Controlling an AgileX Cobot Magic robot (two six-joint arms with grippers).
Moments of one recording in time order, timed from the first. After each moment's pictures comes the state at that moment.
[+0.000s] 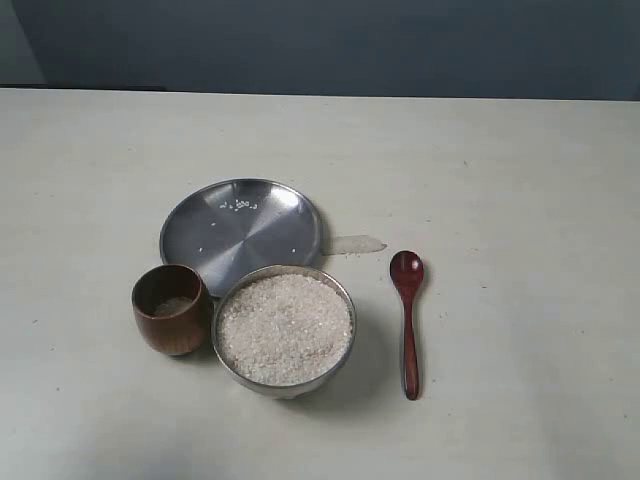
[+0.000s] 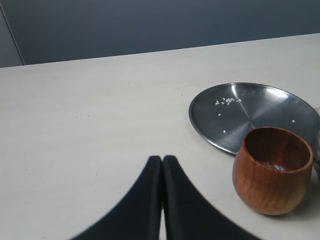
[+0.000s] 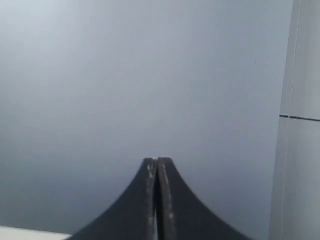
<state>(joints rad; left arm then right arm) -0.04 0.00 -0.01 0.00 0.34 0.01 -0.01 0.00 -0.01 -0.12 -0.28 0.04</state>
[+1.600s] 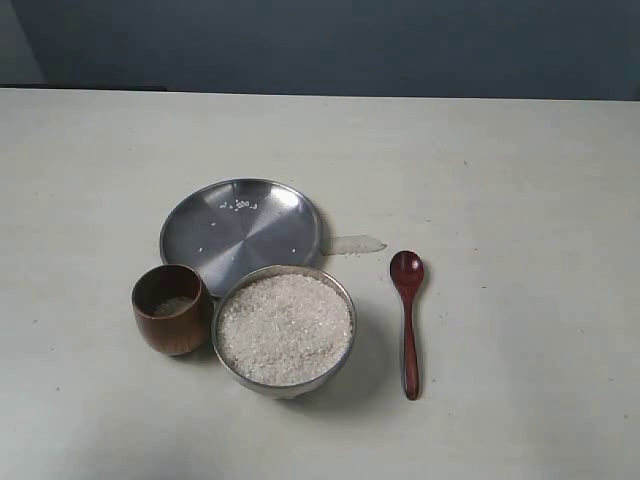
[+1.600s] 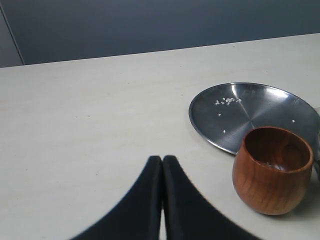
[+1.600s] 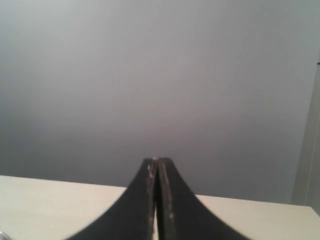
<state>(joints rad) -0.04 0.00 -0.01 0.00 0.34 0.01 0.15 0.19 -0.26 -0.86 0.06 0.81</state>
